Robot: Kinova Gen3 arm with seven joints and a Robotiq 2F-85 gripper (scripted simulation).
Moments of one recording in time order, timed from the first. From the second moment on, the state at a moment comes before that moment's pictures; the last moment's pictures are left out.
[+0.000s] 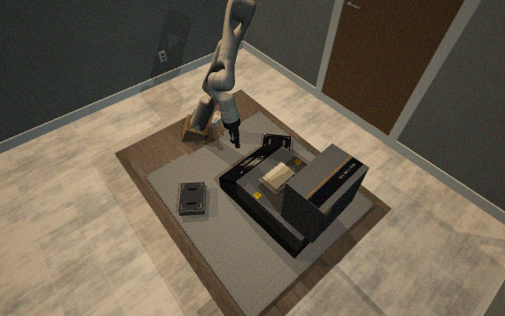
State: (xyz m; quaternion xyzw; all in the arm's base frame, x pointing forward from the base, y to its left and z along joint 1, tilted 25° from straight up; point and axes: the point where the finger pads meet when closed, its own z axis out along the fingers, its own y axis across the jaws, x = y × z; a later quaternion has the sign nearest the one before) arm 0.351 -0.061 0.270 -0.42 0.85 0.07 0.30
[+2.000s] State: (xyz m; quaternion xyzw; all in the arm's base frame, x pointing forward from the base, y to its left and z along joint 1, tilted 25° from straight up) arm 0.366 -0.035 0.205 -0.42 0.85 0.07 0.30
